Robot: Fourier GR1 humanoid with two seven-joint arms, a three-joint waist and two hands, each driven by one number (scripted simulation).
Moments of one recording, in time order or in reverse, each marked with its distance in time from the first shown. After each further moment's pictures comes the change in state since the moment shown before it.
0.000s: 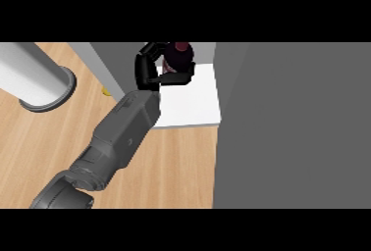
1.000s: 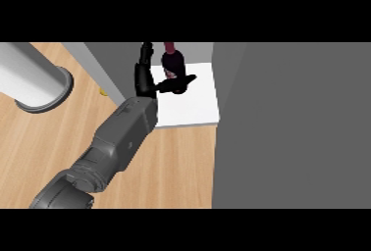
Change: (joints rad) left arm -0.008 0.000 -0.006 0.123 -0.062 0.106 -0.011; right arm -0.019 -0.001 0.005 0.010 0.000 -0.006 -0.004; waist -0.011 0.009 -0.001
